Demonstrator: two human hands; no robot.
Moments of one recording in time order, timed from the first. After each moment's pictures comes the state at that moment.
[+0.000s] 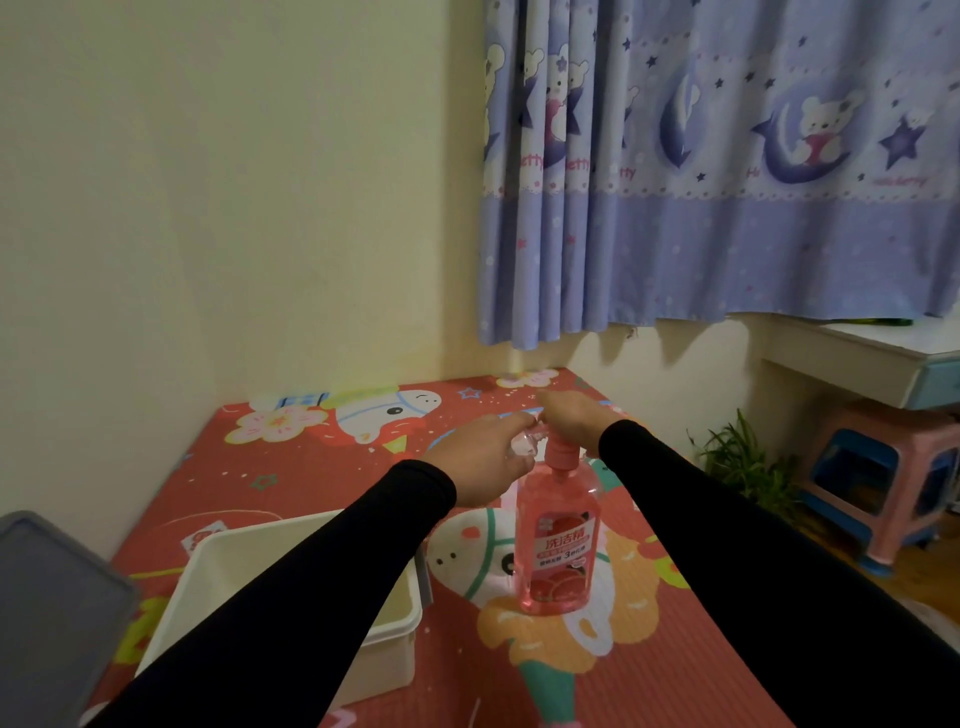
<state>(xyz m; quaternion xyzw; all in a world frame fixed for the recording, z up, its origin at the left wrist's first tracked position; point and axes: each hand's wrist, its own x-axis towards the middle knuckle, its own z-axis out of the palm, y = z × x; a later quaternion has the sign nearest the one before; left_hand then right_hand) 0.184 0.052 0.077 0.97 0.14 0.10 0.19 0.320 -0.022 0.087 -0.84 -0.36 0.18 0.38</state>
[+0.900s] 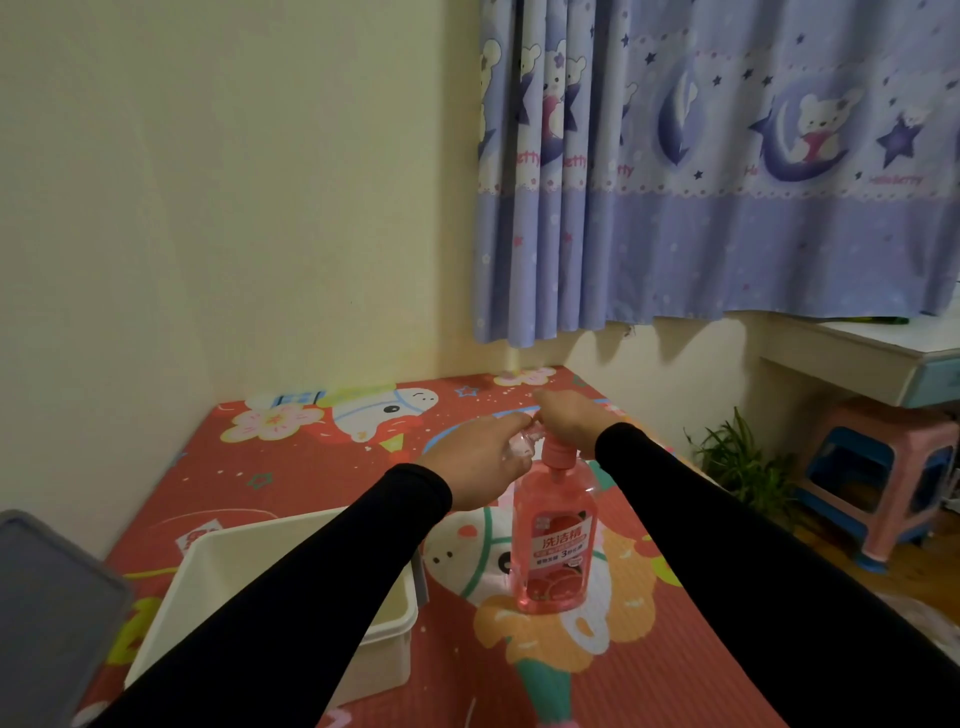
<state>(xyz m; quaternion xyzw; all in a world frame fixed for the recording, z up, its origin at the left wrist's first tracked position) 0.181 0.048 0.074 0.97 0.14 0.10 0.18 0.322 -0.021 0.081 -0.84 -0.35 0.17 0.38</state>
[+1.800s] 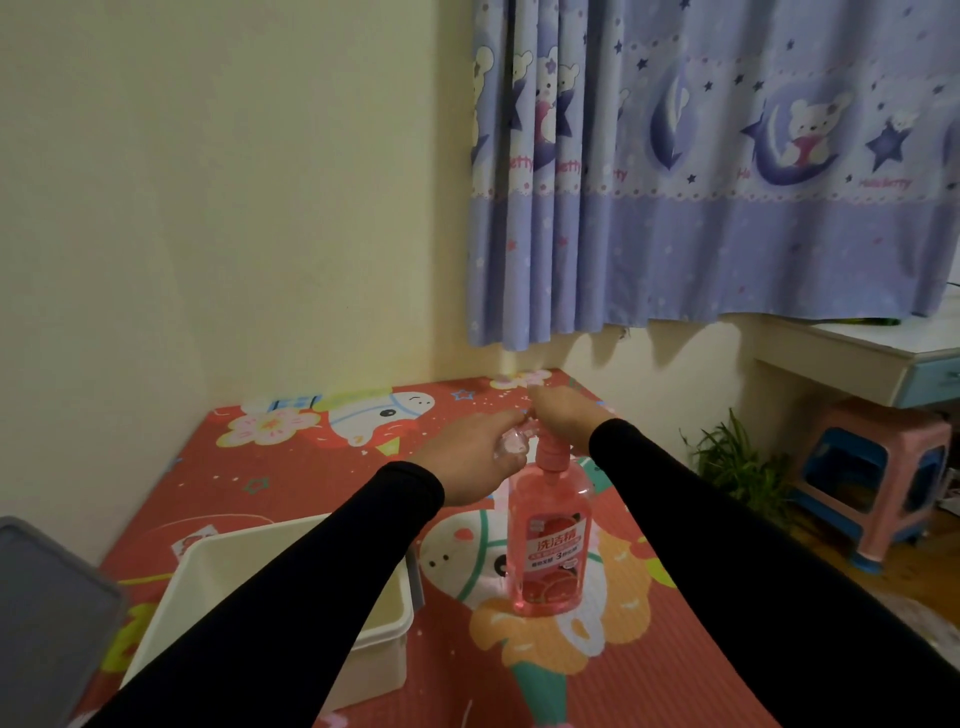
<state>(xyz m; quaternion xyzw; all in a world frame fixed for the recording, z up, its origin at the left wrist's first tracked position) 0.179 0.047 0.083 0.97 0.13 0.12 0.19 0.317 -0.024 0.091 -0.82 -0.34 0.18 0.42</state>
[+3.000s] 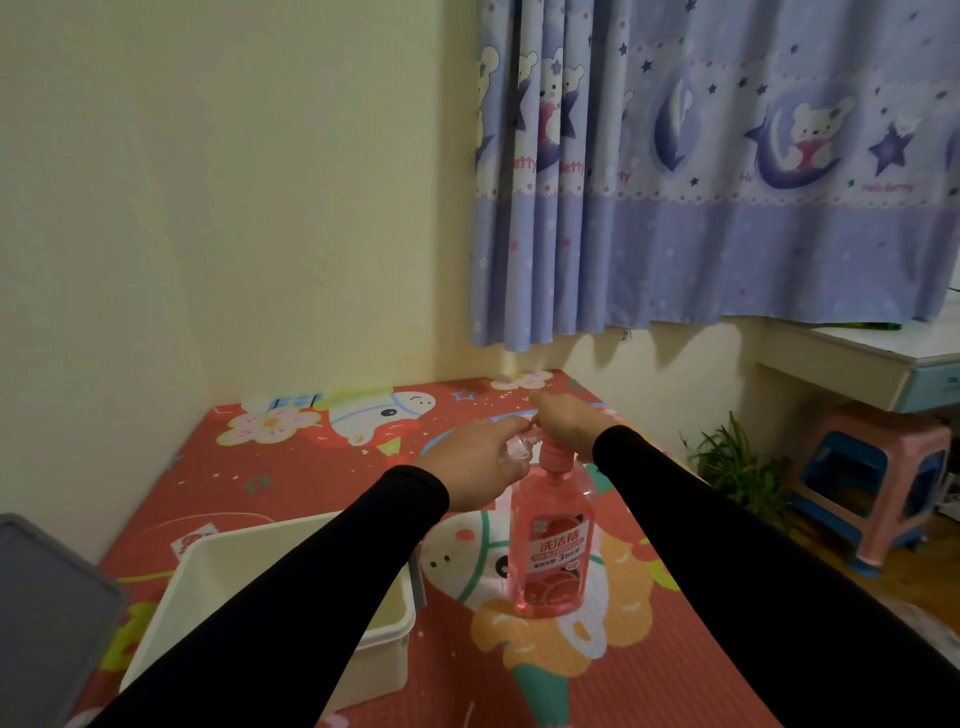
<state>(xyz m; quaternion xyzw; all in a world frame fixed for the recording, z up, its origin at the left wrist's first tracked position) 0.181 0.050 0.075 0.96 0.13 0.11 0.20 0.315 -0.024 0.086 -0.83 -0.34 0.19 0.39</state>
